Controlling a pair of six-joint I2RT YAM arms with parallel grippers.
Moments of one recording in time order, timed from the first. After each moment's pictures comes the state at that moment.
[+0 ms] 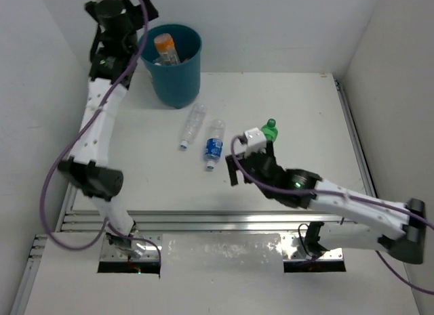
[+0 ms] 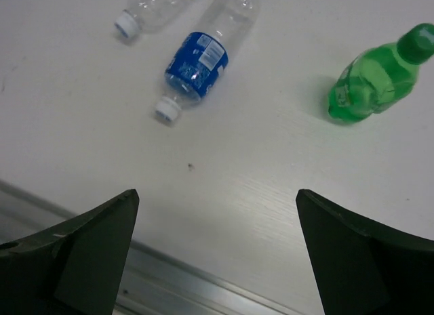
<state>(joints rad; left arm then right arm) -0.17 1.87 2.27 -0.28 -0.40 -0.30 1.15 0.97 0.83 -0.43 0.68 0.36</state>
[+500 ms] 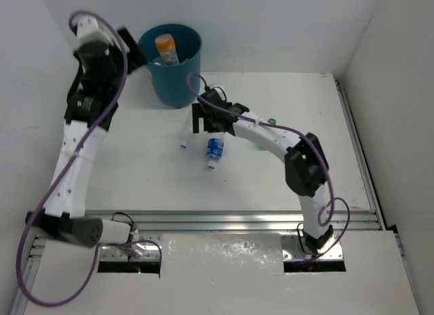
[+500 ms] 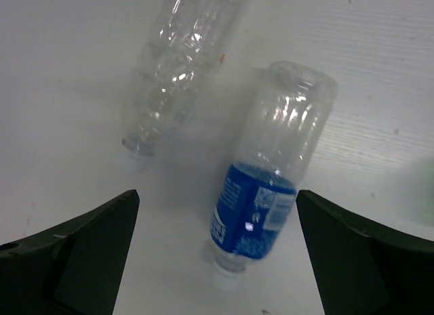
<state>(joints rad) -0.13 1.41 1.84 -0.46 -0.37 -0.36 0.73 1.98 1.66 -0.49 0.28 0.50</state>
